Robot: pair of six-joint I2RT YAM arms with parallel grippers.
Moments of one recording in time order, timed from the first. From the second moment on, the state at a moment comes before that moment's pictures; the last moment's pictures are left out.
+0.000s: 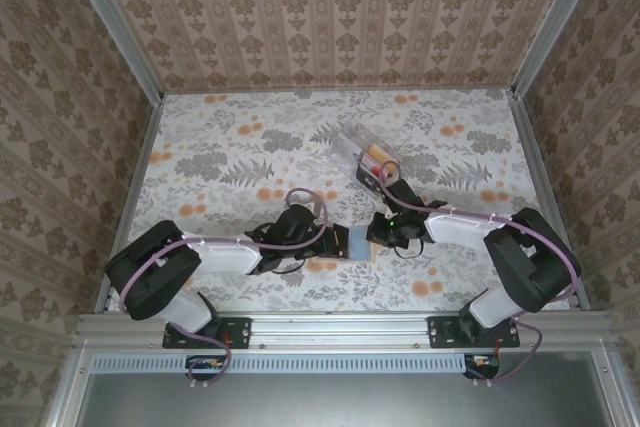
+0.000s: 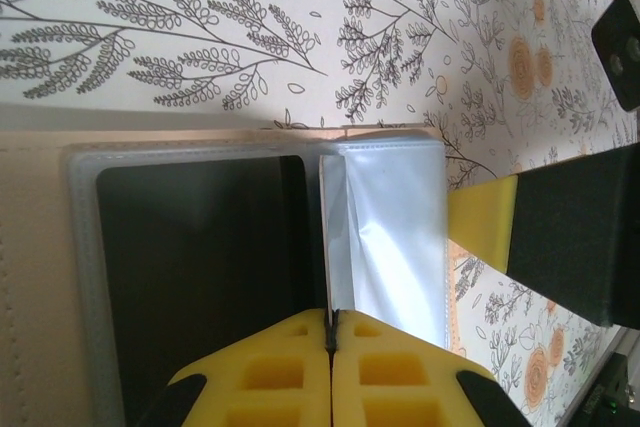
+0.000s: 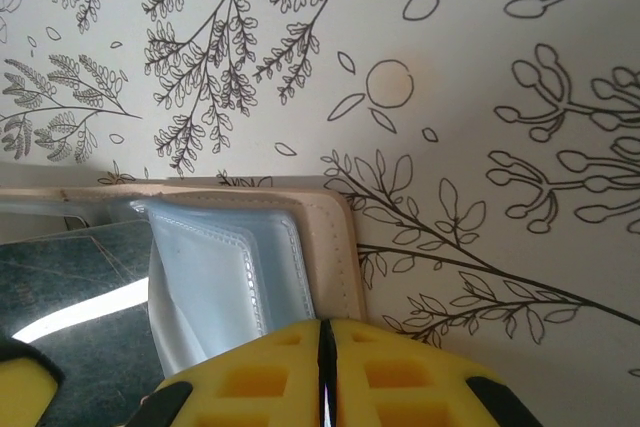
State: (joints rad) left arm -0.94 1.50 0.50 0.30 0.16 -1.00; right arm 0.54 1.53 0.66 -0.23 -0.26 0.82
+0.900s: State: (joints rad) left arm -0.94 1.46 0.53 0.12 0.12 -1.00; right arm 0.56 1.55 0.67 -0.21 -0.26 0.84
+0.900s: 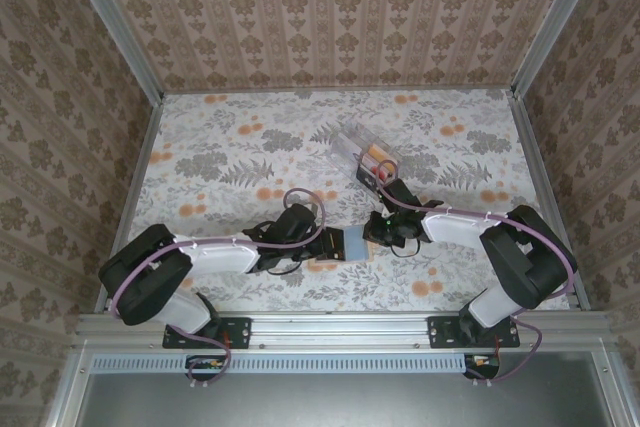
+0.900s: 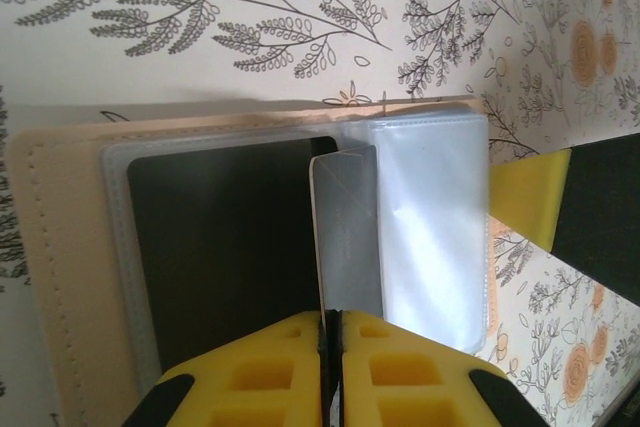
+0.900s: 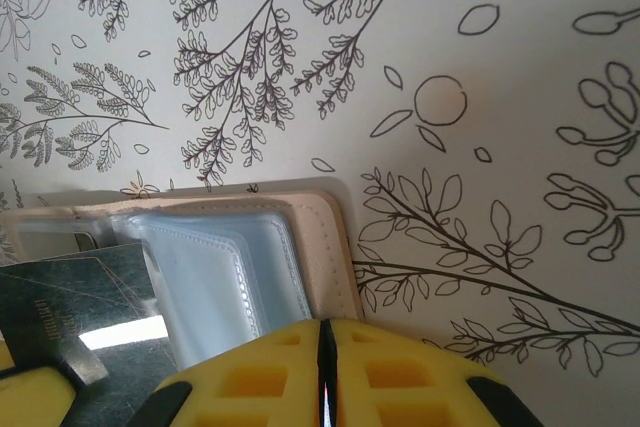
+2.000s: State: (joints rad) left arm -0.95 1.54 0.58 0.14 0.16 -1.01; right arm 0.57 1.57 0.68 -0.20 -0.26 0.84
